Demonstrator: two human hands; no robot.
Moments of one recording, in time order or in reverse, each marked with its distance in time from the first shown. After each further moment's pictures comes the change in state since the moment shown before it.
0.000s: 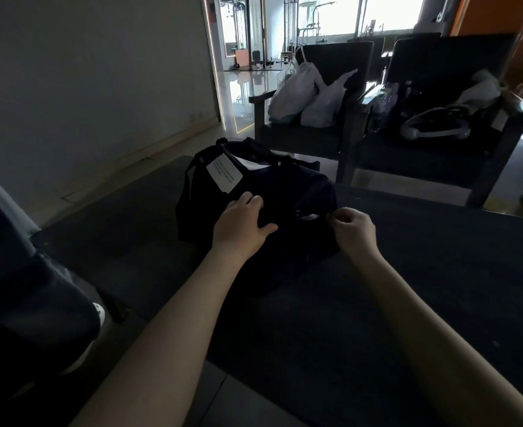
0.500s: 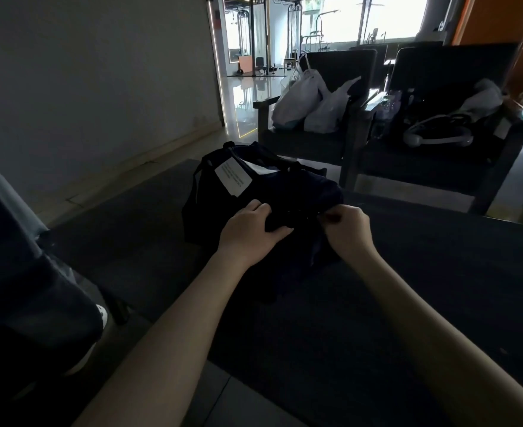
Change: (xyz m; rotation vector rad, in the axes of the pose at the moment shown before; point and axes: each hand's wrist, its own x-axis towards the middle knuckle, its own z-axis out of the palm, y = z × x) left_hand -0.006 -0.002 -0.006 -0.136 -0.082 -0.016; right_hand -0.019 -0.030 0.010 -0.247 0.020 -0.241
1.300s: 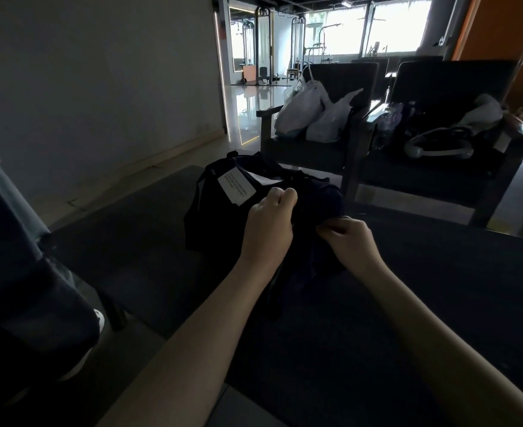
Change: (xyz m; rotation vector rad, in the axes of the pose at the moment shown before) left_hand 0.004 0.041 0.001 0.057 0.406 0.225; right_hand -0.006 -0.004 -0.009 0.195 -0.104 0.015
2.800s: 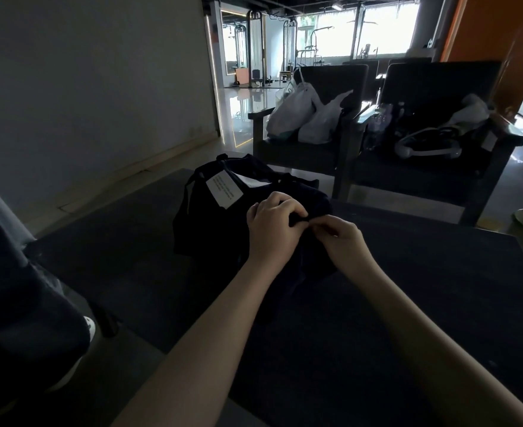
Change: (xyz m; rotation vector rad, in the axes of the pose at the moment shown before) left_hand 0.007 0.016 0.027 -0.231 -0.038 -0.194; right_hand 0.004 0.016 -0.009 0.140 -0.071 -0.071
